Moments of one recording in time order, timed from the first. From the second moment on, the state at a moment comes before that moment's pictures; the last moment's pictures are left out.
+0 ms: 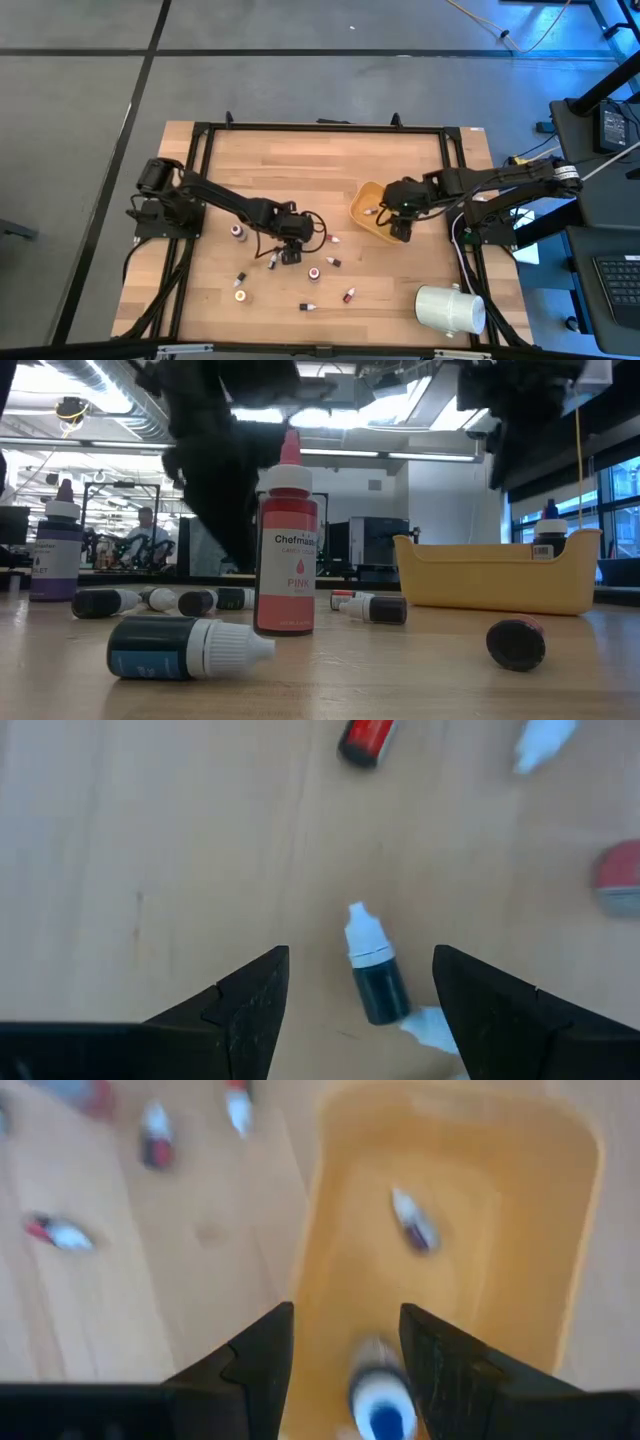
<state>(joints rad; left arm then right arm) -0.17 1.75 1.07 -0.50 -0.14 -0.33 0.09 1.21 0.97 -0.88 0.04 0.40</state>
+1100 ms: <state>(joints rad) -0.16 1.84 1.07 -0.53 -0.13 -0.01 0.09 1.21 0.97 -0.47 0.04 0.15</state>
